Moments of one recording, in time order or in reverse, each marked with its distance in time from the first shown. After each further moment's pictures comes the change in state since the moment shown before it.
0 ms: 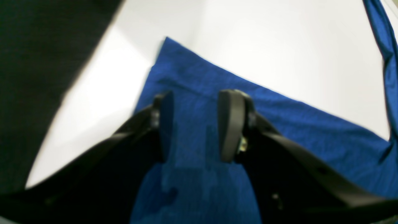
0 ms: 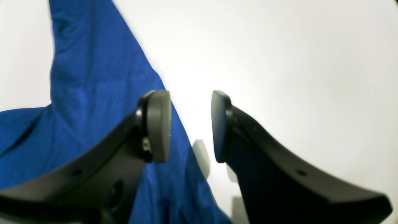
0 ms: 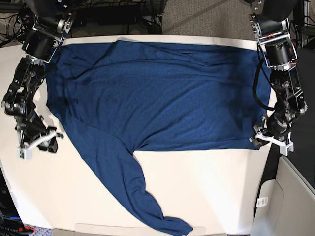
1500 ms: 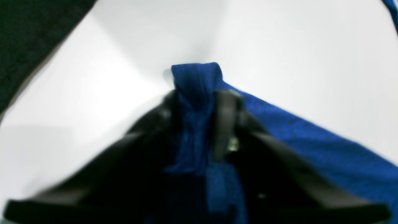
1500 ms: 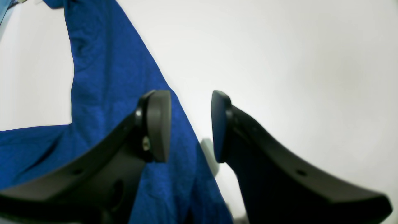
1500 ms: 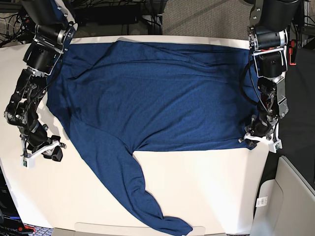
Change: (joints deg) left arm -6.7 1.7 10.2 -23.5 2.5 0.2 -23.5; right arm 5.3 -1.1 0.0 -7.1 0.2 -0.1 0.1
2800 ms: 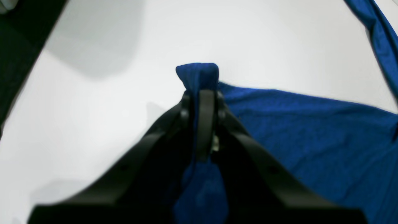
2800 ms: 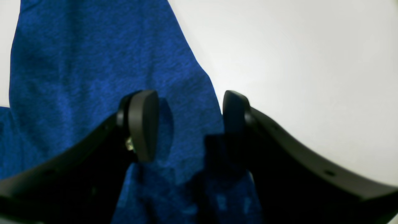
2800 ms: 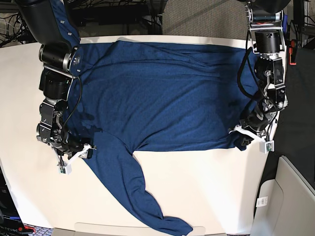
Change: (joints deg) left arm 13.4 0.5 1.0 31.5 0.4 0.0 9.9; right arm 12.9 -4.5 -6.1 -30.5 -22.8 -0.2 13.6
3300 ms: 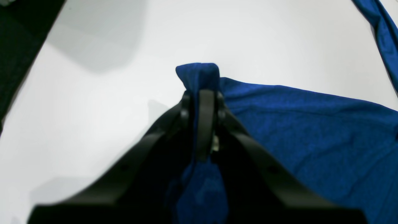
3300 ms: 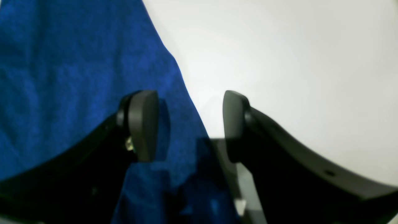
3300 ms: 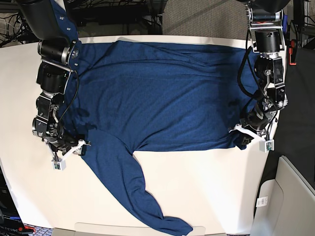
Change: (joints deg) left arm 0.1 0.0 0.0 0.0 0.0 0.0 0.0; right arm -3.0 1.2 -0.3 2.9 -0.2 -0.2 1.0
